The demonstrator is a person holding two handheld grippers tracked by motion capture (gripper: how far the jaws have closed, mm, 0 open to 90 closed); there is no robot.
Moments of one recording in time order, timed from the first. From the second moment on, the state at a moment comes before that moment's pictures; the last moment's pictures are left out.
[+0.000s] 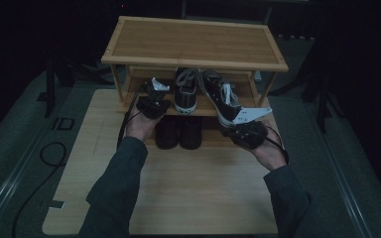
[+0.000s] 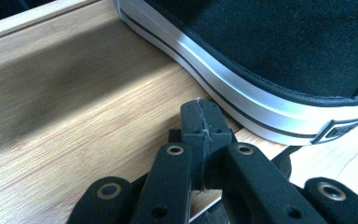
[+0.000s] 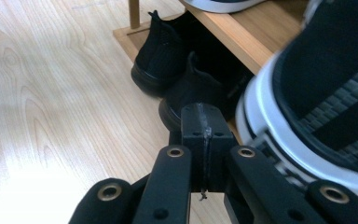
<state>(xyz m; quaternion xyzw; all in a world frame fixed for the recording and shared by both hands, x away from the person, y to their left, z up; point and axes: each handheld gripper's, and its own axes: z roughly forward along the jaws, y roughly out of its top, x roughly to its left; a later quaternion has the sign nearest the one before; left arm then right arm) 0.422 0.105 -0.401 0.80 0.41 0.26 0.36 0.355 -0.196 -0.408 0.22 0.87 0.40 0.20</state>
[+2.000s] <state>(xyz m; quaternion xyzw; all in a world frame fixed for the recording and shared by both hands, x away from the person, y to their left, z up) 0.423 0.106 -0.401 0.80 0.41 0.25 0.36 0.372 -0.179 -0.409 0.26 0.84 0.44 0.20</state>
